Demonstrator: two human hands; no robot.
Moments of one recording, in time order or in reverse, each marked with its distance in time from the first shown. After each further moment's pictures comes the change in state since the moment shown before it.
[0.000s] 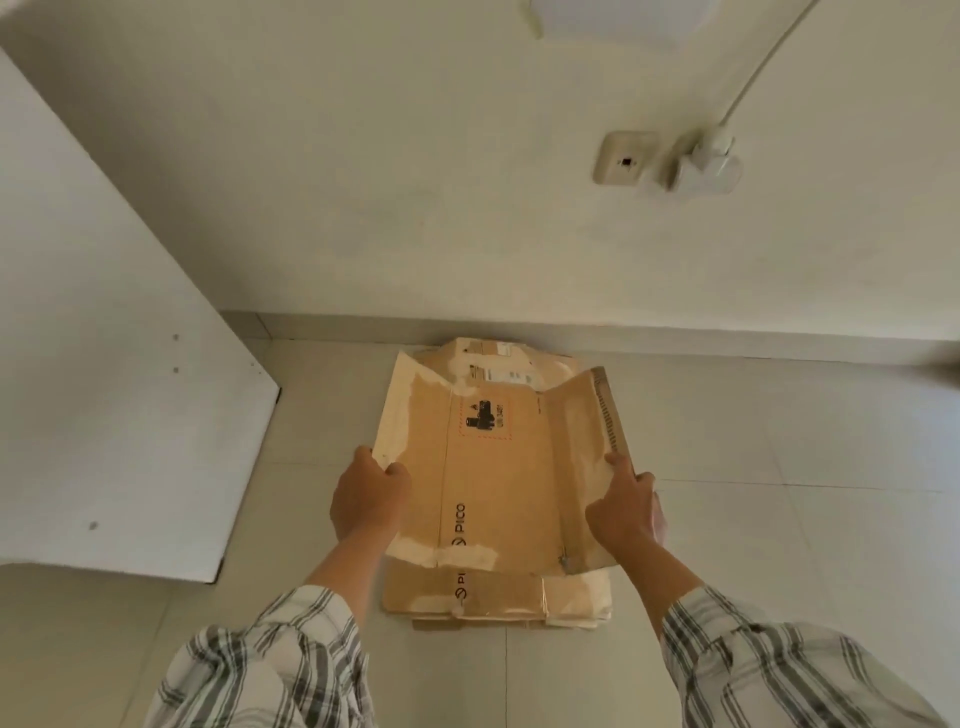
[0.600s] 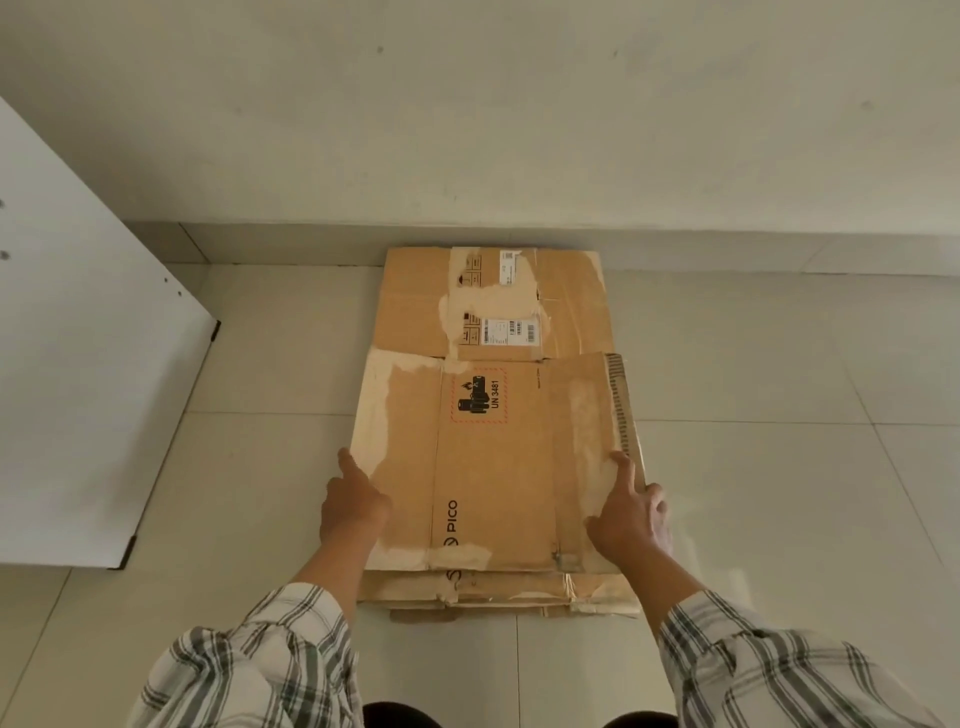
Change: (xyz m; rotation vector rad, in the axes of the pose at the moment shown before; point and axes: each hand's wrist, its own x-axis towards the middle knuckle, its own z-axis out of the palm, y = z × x) left_hand 0.074 -0.123 0.174 0.152 -0.253 -0.187; right_hand 0.085 0.094 0.190 -0.073 -0.091 0.066
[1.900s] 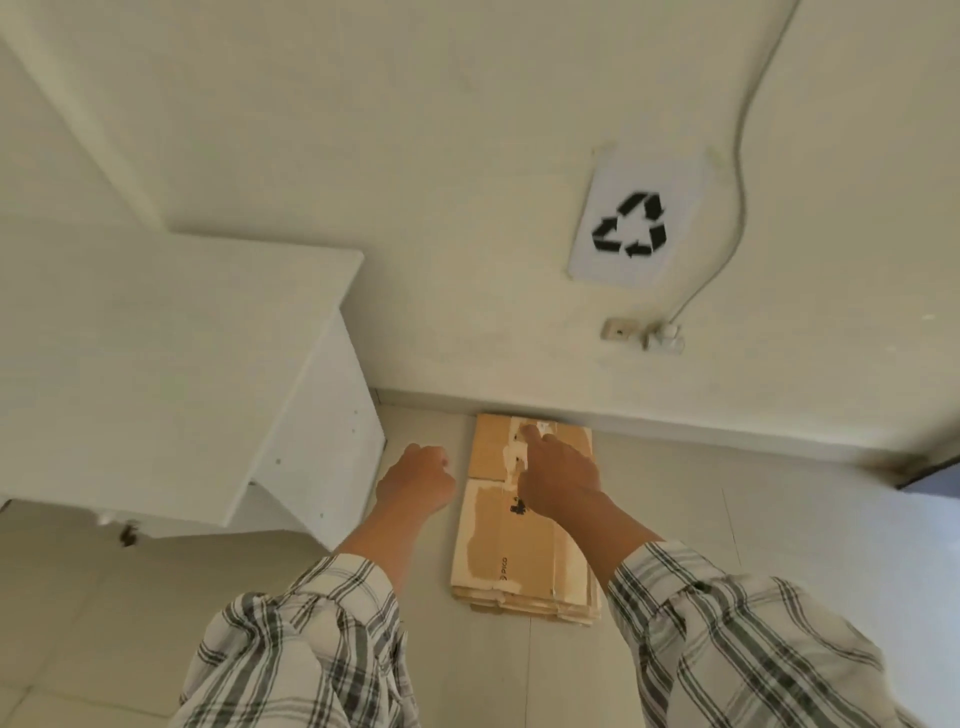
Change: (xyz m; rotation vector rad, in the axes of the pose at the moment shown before) left_hand -0.452 0.097 -0.508 0.166 0.000 0.392; right_hand -0.464 -0.252 -0.458 -0.364 0.019 -0.640
